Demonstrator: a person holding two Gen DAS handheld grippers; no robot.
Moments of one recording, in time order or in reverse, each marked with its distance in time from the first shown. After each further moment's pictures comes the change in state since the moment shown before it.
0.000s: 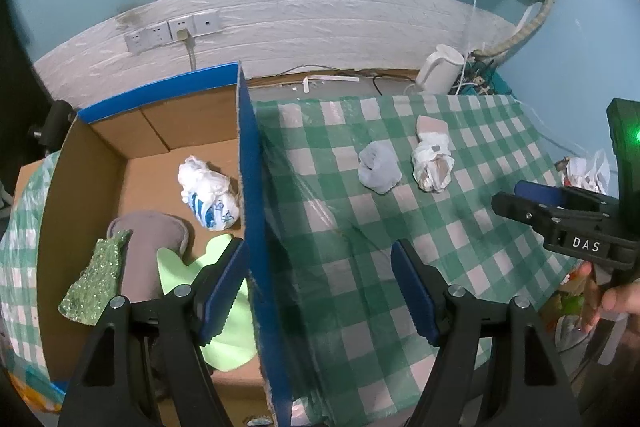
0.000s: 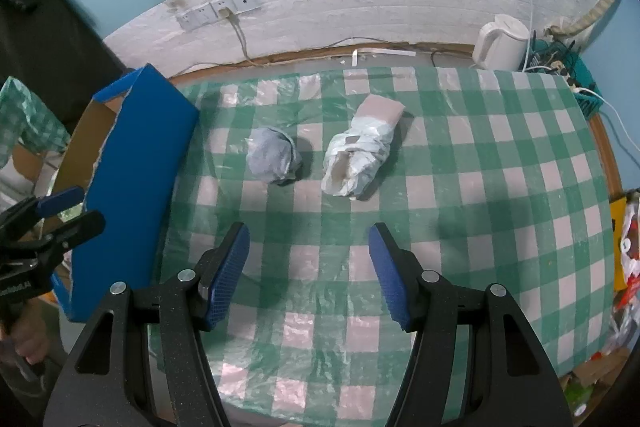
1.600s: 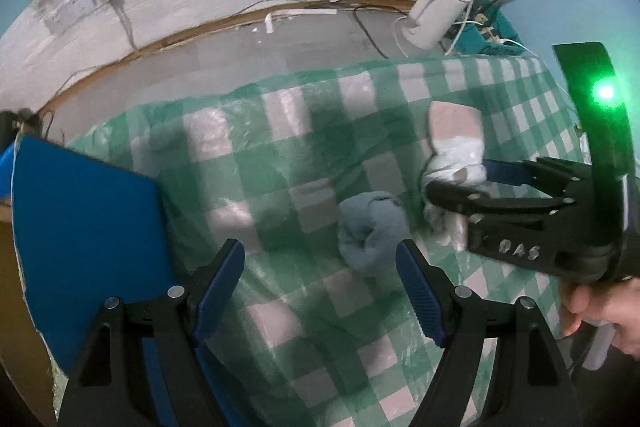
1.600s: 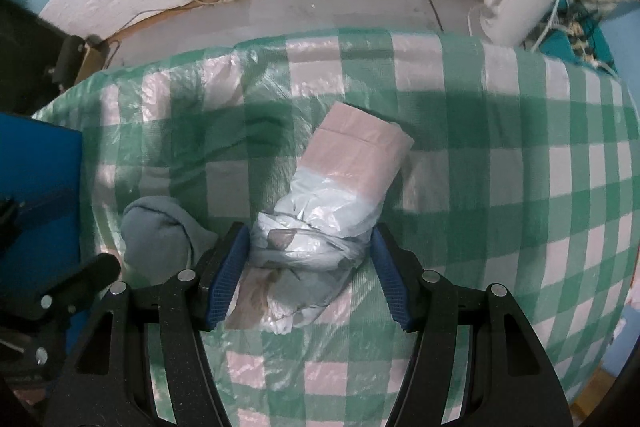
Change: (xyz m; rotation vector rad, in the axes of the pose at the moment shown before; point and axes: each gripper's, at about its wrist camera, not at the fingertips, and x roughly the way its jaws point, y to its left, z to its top) left arm 0.143 -0.030 0.092 0.079 0.305 -0.073; right arm 0.136 -0.038 0.088 0.029 0.302 -0.077
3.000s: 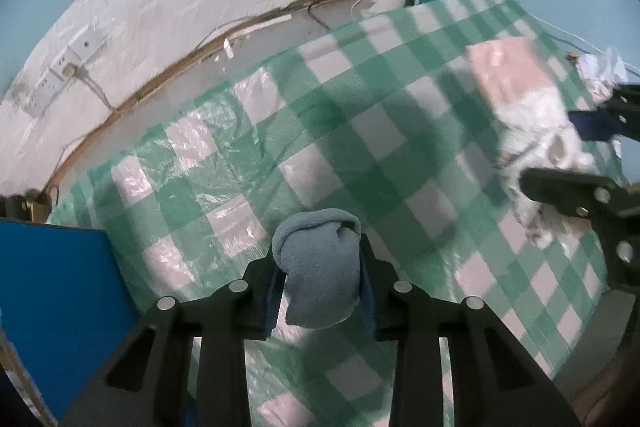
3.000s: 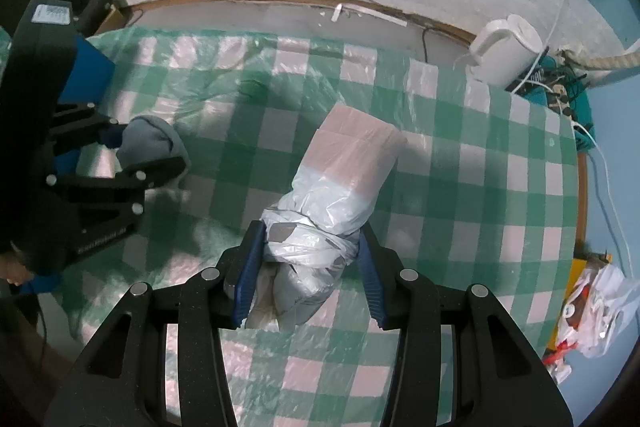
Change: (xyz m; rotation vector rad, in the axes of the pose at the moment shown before) left arm 0.012 -0.073 -0.014 0.263 -0.036 0.088; right arm -0.072 -0.021 -0.052 -0.208 -0.074 -0.075
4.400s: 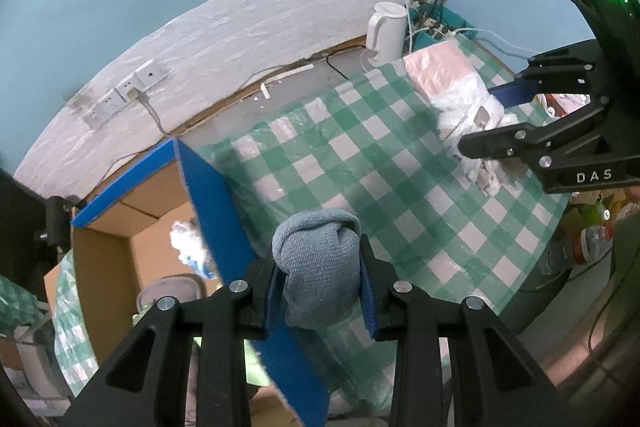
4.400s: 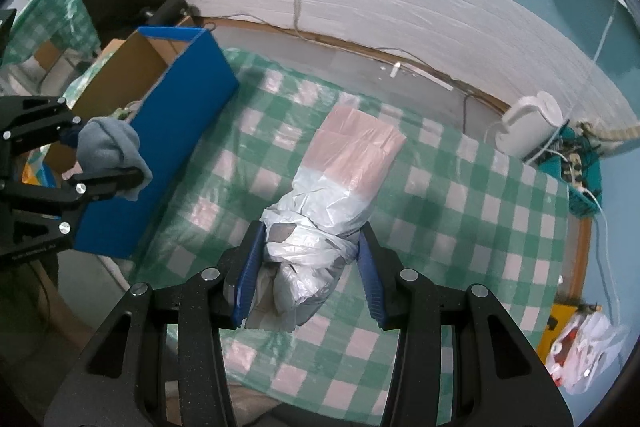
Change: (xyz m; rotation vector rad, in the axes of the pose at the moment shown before) left arm -0.150 0.024 -0.097 -0.002 -0.175 0.066; right arm -0.092 0.084 -0.021 -0.187 -0.138 0.085
